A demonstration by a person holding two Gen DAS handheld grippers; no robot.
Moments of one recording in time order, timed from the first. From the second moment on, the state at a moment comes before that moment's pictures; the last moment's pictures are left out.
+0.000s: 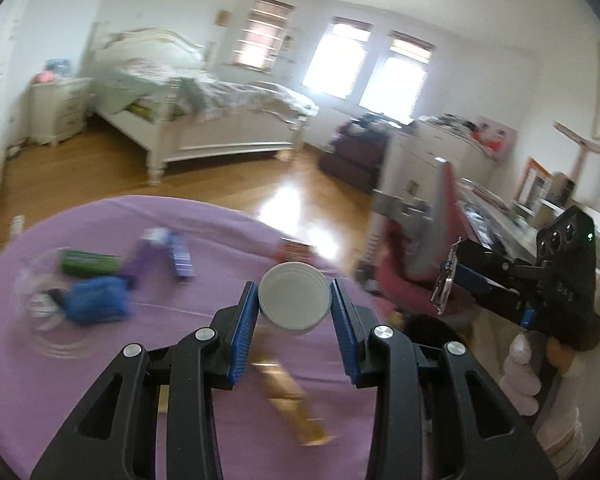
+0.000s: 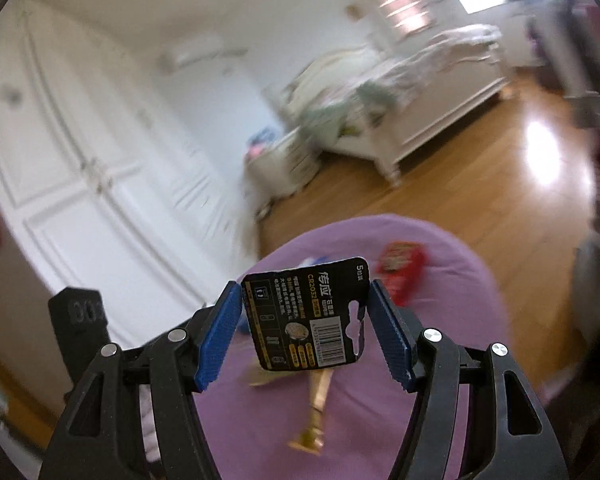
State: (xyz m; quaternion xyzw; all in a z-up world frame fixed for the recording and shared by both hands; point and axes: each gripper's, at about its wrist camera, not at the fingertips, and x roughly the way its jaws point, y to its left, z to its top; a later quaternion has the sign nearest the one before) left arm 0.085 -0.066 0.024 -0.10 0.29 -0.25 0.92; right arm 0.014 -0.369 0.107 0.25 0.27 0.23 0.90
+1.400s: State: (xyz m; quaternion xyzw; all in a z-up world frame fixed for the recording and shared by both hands) left arm 0.057 -0.423 -0.065 0.05 0.41 -0.46 0.79; right arm -0.129 -0.665 -0.034 0.42 0.25 -0.09 0.87
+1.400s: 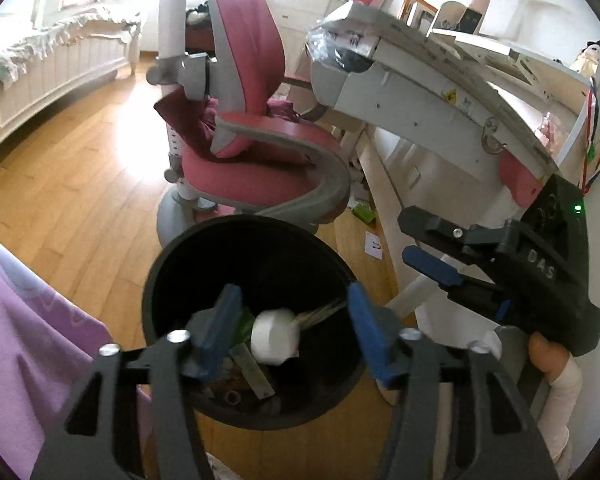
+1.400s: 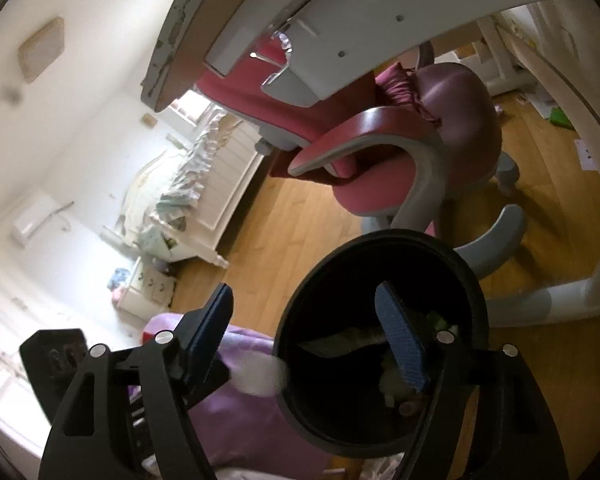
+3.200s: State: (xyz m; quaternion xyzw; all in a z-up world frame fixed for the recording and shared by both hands) left arm 0.143 -0.029 -0.082 0.02 0.44 -0.19 0.88; right arm 0.196 -0.244 -0.022 0.00 0.48 0.11 0.87
